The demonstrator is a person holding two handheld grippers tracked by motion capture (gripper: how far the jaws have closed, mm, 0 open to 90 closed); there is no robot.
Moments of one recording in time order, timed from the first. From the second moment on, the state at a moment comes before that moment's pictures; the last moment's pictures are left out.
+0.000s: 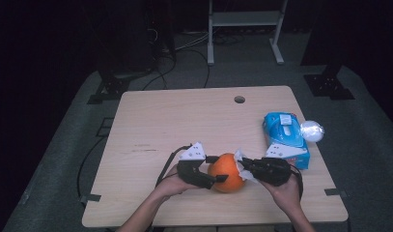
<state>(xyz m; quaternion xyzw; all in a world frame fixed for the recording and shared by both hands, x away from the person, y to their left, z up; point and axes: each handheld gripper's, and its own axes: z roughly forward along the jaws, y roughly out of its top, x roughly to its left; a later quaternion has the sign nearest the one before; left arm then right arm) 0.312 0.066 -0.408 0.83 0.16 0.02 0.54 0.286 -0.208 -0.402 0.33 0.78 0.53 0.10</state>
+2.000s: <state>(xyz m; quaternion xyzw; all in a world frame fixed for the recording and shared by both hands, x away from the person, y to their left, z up) 0.307 0.060 -0.411 0.86 0.11 0.06 0.50 0.267 -0.189 -0.379 0.28 0.78 0.55 0.08</state>
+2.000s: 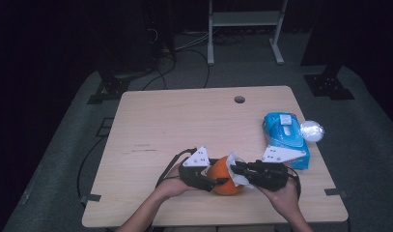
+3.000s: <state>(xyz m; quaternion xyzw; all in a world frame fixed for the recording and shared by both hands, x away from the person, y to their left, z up) 0.307 0.060 -0.430 0.85 0.12 0.05 0.52 0.284 -0.215 -0.398 0.34 0.78 0.52 0.11</state>
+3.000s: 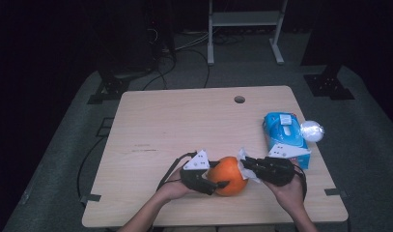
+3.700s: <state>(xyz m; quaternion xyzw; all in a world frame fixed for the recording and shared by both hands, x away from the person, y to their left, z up) 0.306 0.060 -0.431 0.85 0.09 0.05 0.52 0.294 -0.226 -0.408 0.36 0.76 0.54 0.06</state>
